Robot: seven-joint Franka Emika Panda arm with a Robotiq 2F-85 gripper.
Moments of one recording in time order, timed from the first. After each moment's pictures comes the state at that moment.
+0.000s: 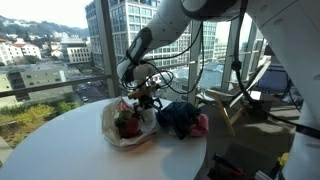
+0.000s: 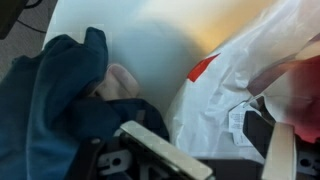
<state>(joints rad) 0.03 0.65 -0.14 -1.68 0.01 1.93 0.69</state>
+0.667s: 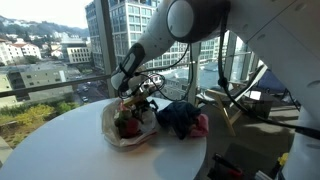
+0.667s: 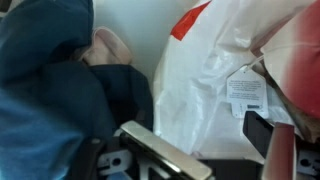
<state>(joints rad) 0.07 0.81 -0.16 -1.49 -0.12 1.89 0.80</state>
